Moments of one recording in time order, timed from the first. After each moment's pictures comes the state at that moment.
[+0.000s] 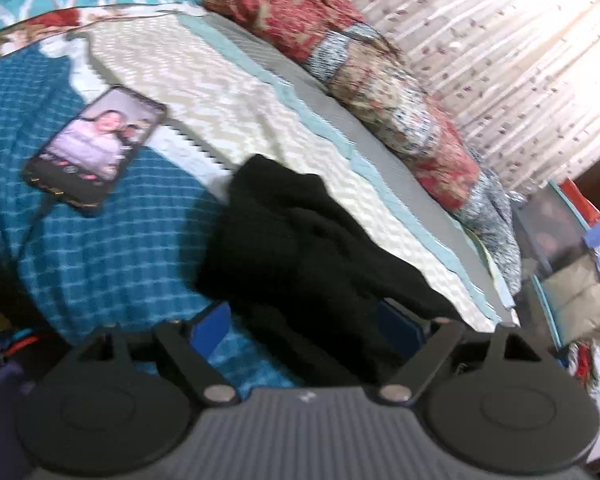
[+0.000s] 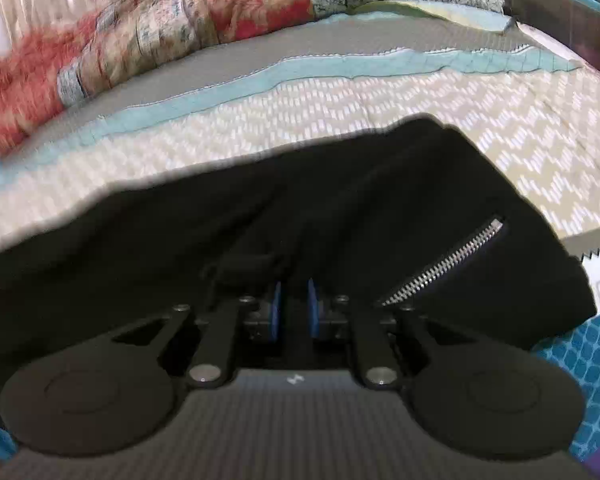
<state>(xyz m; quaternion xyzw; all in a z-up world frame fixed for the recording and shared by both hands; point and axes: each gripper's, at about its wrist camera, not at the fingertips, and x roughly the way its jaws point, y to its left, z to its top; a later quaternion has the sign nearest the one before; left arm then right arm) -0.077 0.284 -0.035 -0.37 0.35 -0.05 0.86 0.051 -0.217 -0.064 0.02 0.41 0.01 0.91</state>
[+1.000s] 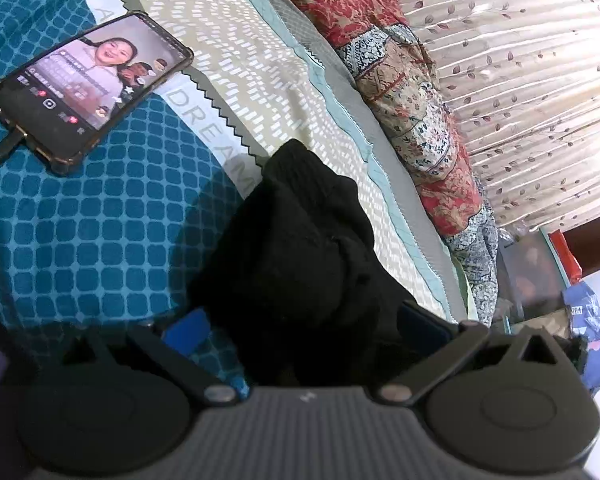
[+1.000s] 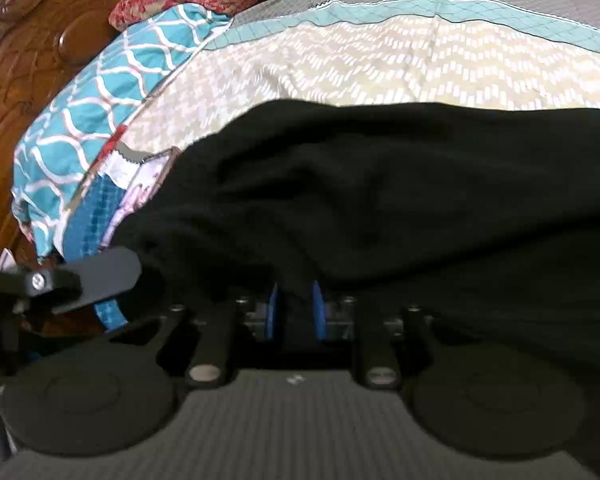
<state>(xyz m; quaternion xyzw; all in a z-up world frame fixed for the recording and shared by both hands) -0.035 0.306 -0.084 -0.48 0.35 -0.06 0.80 0.065 0.061 -0.075 0.07 0.48 0.31 0.82</state>
